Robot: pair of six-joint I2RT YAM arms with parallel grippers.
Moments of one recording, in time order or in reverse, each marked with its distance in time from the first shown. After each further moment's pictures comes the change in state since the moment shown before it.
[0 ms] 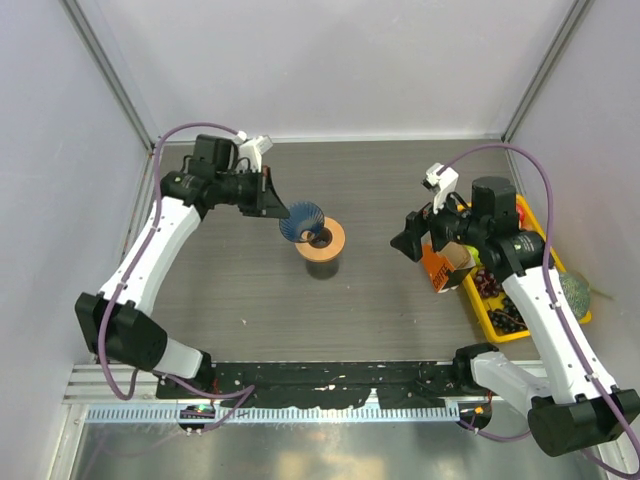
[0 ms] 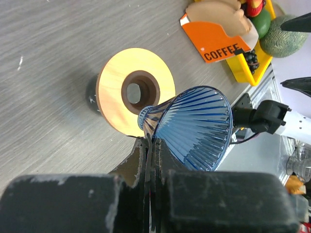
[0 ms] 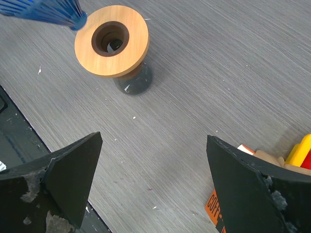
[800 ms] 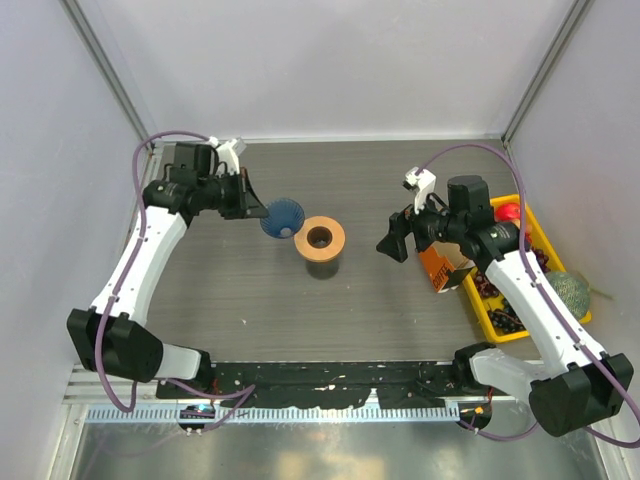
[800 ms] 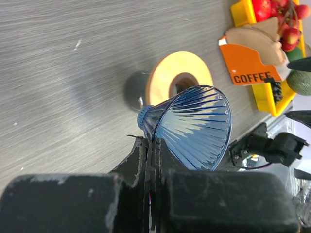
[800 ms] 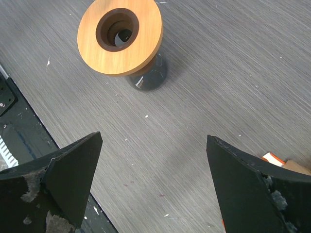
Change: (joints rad) left arm 0.056 -0.030 -0.060 0.000 -0.109 -0.061; right arm 0.080 0.112 -0.043 0.079 0.003 0.055
